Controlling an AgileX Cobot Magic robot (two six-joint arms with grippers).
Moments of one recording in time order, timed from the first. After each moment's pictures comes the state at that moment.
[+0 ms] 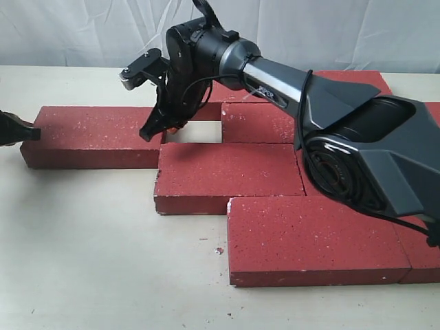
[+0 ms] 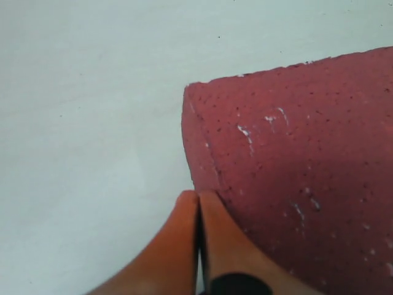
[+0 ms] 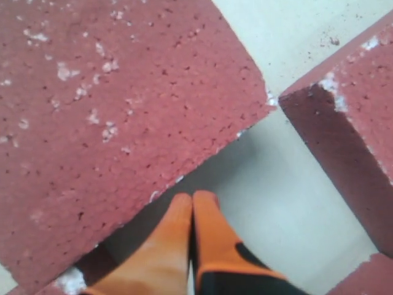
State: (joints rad) left arm 0.31 2.01 -0.98 -1.75 0.49 2.09; right arm 0.67 2.58 -2.37 0.04 1.03 -0.32
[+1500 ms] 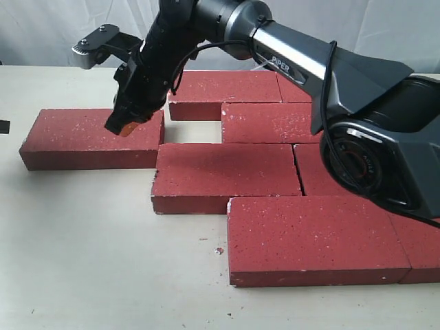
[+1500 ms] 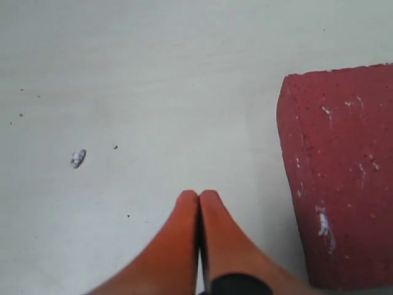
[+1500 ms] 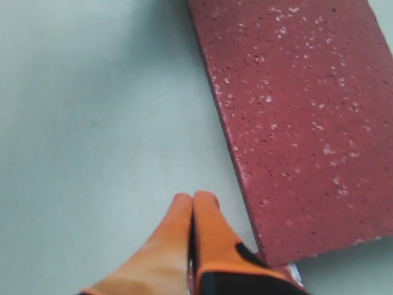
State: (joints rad) left arm 0.31 1.78 -0.87 -1.72 0.20 2.00; right arm 0.69 2.46 -2.37 0.47 1.22 -0.72
